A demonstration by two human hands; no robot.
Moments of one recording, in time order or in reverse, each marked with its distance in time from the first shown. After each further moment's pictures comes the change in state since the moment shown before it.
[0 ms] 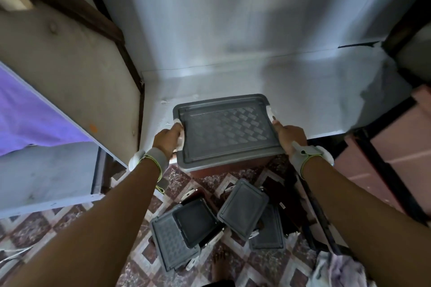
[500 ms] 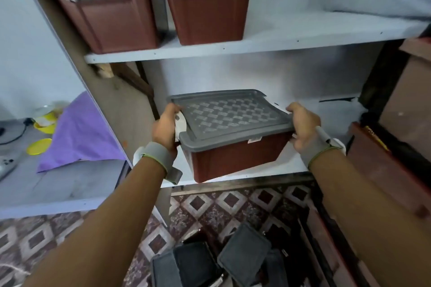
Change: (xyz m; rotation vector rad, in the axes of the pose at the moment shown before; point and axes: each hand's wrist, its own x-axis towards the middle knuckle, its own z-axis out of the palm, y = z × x) left_hand -0.230 0.103 0.011 -0.537 0.025 0.358; right_hand -0.135 -0.042 -0.181 0.983 0.052 -0.111
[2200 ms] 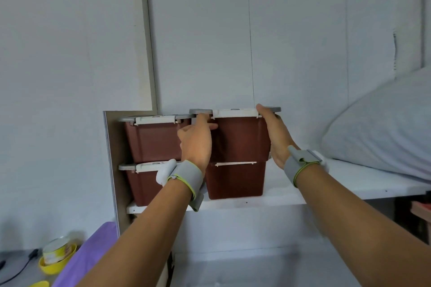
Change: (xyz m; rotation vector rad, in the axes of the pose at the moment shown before) left_hand -0.076 0.283 0.109 0.160 0.026 0.625; right_hand -0.059 -0.281 0.152 0.042 -0.506 -0.536
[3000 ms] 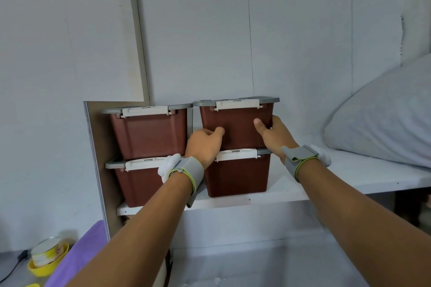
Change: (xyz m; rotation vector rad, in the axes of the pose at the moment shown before) left_hand 0.064 -0.054 0.018 0.412 -0.217 0.072; right_hand 0.044 0.048 -0.005 -0.482 0.104 -0.167
